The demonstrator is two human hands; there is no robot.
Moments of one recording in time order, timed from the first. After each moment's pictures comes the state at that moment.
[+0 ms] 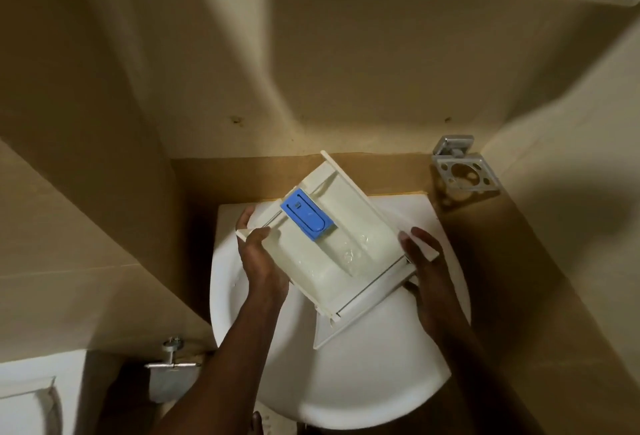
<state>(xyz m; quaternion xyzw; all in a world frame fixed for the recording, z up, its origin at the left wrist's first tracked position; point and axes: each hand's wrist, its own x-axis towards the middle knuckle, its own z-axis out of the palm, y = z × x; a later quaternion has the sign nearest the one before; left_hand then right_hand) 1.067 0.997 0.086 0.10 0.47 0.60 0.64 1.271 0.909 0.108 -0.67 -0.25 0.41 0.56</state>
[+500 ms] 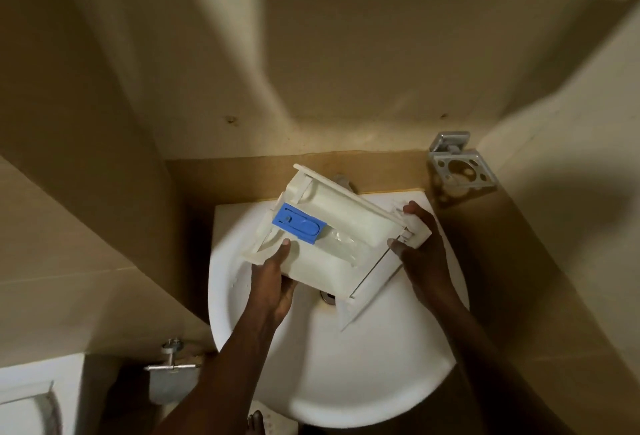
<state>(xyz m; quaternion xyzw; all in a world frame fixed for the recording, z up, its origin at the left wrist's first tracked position) 1.067 0.978 0.057 0.09 0.46 0.50 0.73 1.281 0.936 0.103 -0.71 -0.40 0.28 0.51</state>
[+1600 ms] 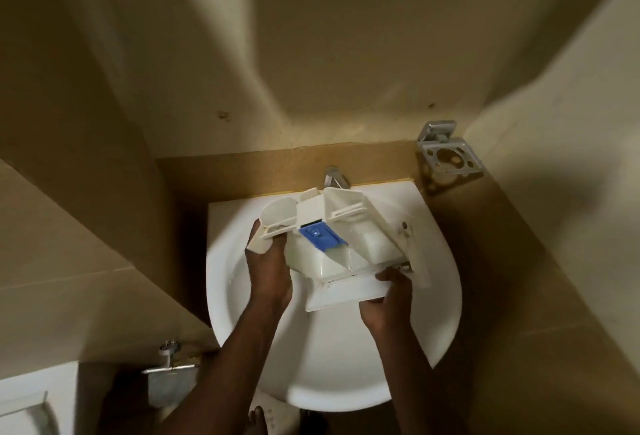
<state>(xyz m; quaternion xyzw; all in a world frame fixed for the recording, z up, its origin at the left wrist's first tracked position) 1.071 0.975 0.083 0.29 0.47 0.56 0.62 1.219 0.905 0.044 -0.53 0.12 0.45 0.71</state>
